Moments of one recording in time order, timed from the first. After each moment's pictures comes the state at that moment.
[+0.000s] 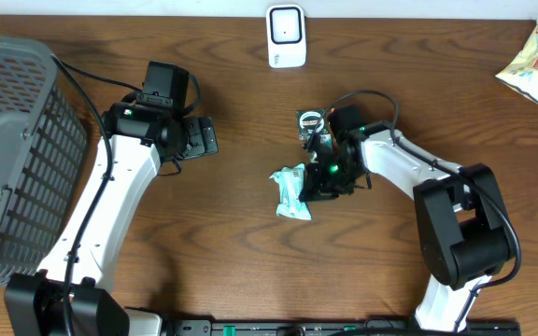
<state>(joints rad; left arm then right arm) -0.19 1.55 1.32 -1.01 -0.06 -0.41 0.37 1.96 1.19 -0.77 -0.64 0.16</state>
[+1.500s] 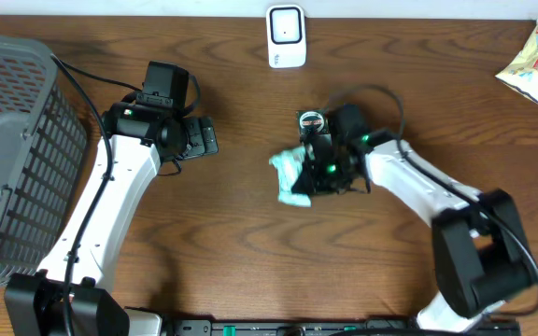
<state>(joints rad) -0.19 1.55 1.32 -1.01 -0.06 -0.41 0.42 1.81 1.14 -0.66 -0.60 0.18</state>
